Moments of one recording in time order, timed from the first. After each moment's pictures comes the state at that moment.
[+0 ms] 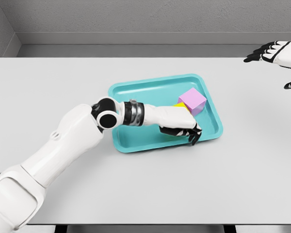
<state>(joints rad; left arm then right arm) -0.77 0.12 -0.85 -1.14 -0.37 -0.60 -0.61 -0.72 -1.09 0.51 -1.46 0.17 -0.61 0.61</state>
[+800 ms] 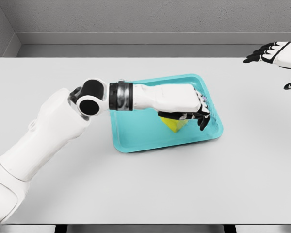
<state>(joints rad) -0.80 0.27 -0.78 -1.43 -0.22 -0.61 -0.61 -0.72 -1.09 0.52 -1.47 0.17 -0.61 0.61</state>
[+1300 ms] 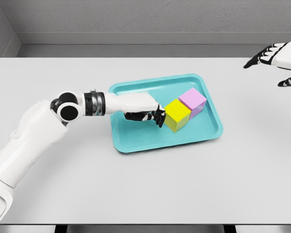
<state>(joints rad) -0.74 0.29 -0.76 -1.14 -0.29 -0.61 -0.61 -0.72 -1.08 0.52 -1.48 0.17 -0.61 0.61</state>
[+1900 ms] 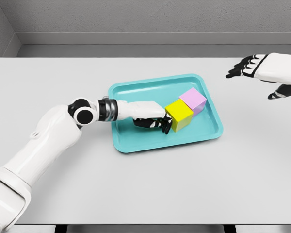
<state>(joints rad) -0.75 0.20 -0.78 -1.00 -0.33 -0.61 -0.61 -0.73 -1.08 0.59 -1.55 0.19 -0.61 0.61</state>
